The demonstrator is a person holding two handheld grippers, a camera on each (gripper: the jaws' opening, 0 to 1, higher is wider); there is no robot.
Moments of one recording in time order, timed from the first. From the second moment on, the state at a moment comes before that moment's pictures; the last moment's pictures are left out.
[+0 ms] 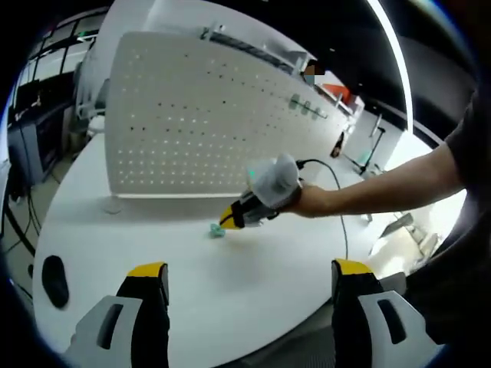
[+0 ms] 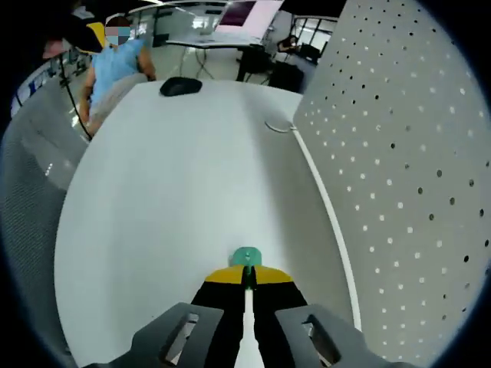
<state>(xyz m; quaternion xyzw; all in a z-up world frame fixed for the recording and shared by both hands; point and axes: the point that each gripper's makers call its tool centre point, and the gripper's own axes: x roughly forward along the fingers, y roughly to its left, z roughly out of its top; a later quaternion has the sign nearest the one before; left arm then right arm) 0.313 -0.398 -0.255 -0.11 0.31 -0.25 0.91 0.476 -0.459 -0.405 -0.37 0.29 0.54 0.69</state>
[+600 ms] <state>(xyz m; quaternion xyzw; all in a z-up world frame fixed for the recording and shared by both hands) 0.311 -0.404 -0.246 -0.10 0.30 -0.26 0.91 0.489 -0.467 -0.367 -0.29 0.30 0.50 0.76</state>
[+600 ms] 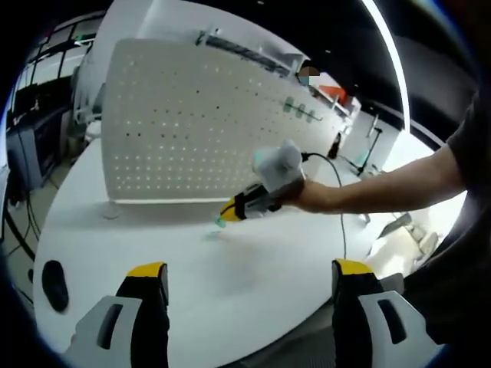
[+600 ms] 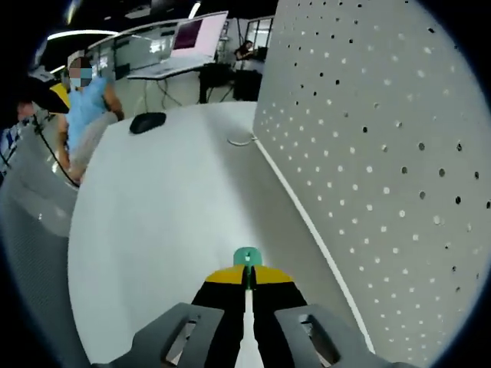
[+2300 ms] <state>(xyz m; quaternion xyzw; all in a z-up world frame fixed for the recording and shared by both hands) 0.314 -0.423 -0.210 -0.07 0.25 -0.28 0.92 0.371 -0.476 -0.193 -0.10 0.19 0.49 0.85</state>
